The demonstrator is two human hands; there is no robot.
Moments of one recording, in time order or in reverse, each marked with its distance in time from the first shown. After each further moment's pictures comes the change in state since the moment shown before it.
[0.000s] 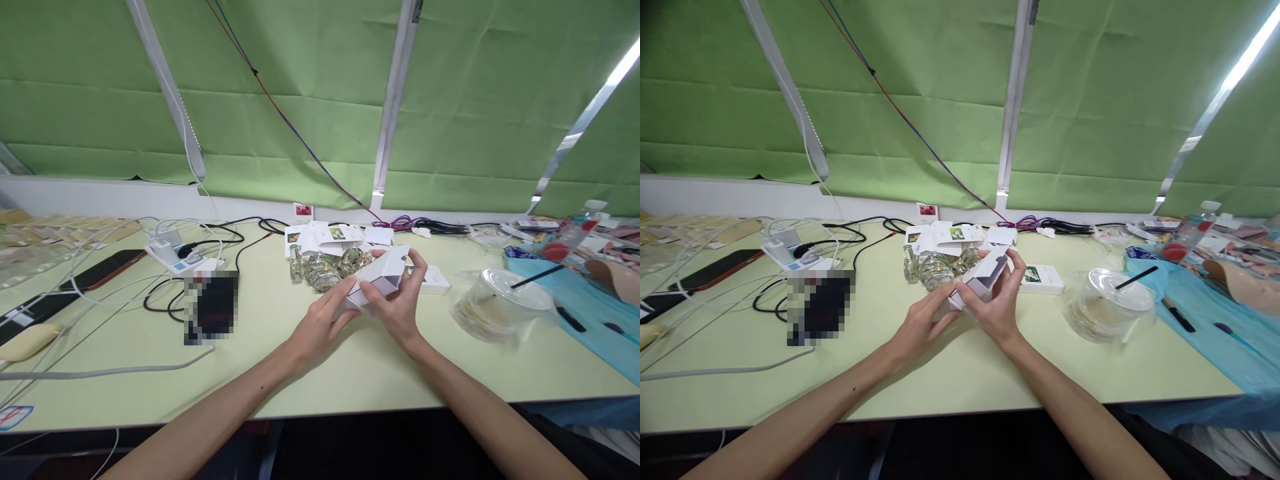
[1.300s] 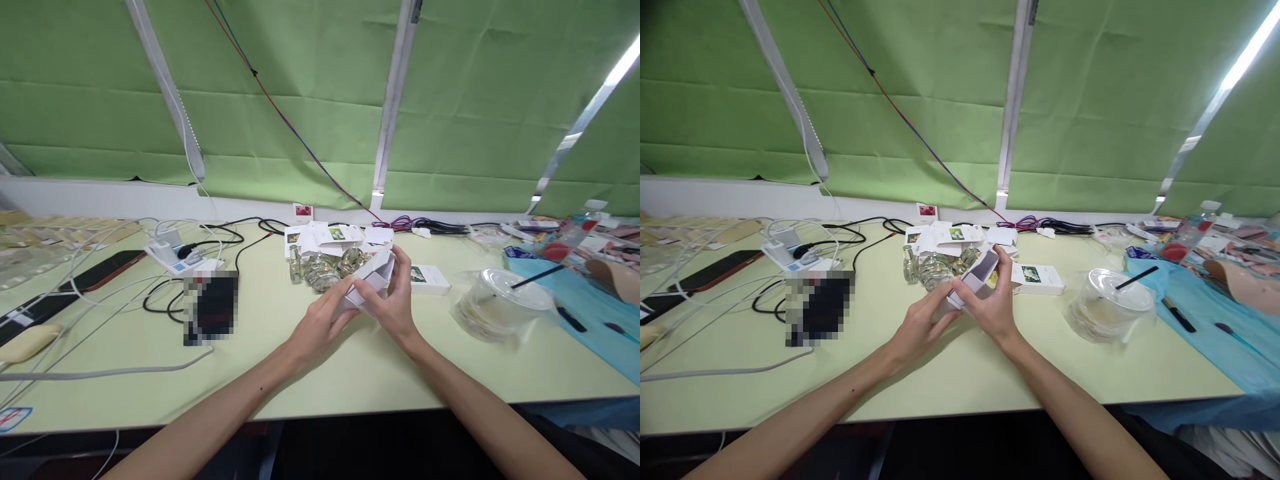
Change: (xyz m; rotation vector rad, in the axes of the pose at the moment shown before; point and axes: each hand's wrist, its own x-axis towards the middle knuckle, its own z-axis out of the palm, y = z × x) left_hand 0.002 0.004 0.000 -0.021 -0.001 -0.039; right_hand 0.001 0.016 -0.005 -0.220 0.008 0.024
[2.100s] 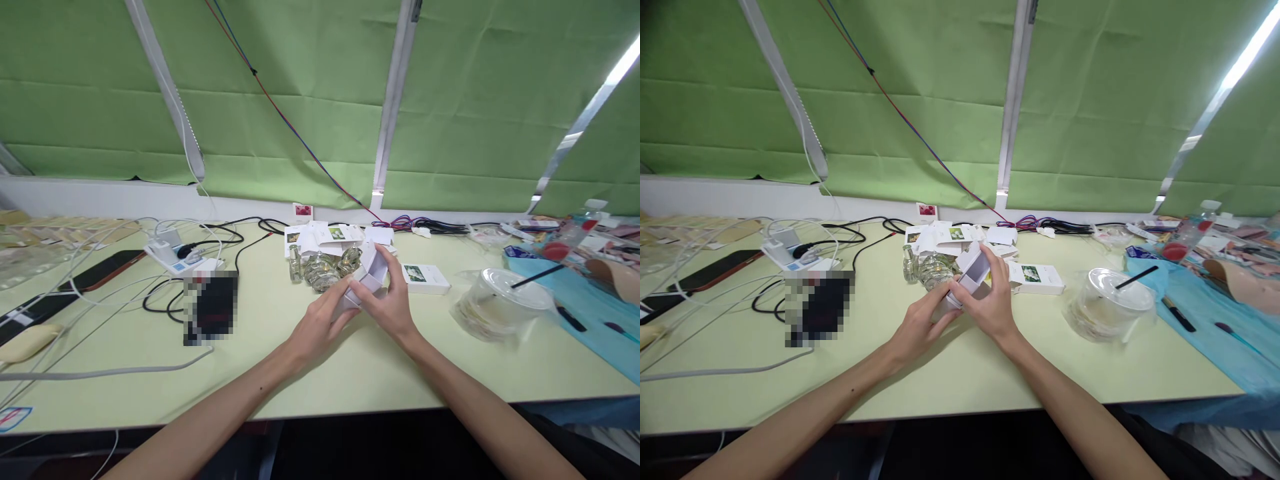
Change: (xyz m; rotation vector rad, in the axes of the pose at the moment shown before) left_hand 0.002 0.003 -0.001 -0.031 -0.023 -0.047; right_hand 0.003 -0.003 -0.003 -0.209 -0.077 -0.093
